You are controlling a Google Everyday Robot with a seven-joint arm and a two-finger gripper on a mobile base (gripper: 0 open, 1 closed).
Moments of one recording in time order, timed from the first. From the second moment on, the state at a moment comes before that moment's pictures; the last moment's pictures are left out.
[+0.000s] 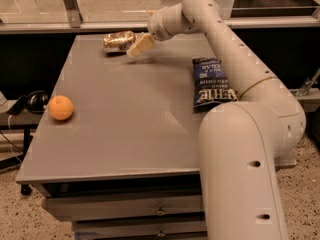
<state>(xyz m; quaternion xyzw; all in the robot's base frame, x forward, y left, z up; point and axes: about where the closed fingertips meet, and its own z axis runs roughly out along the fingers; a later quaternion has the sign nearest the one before) 0.854 0.065 0.876 -0.56 0.64 0.16 0.50</state>
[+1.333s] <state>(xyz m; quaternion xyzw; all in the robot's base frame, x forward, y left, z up) 0.838 0.083 0.867 -0.57 0.64 0.20 0.47</state>
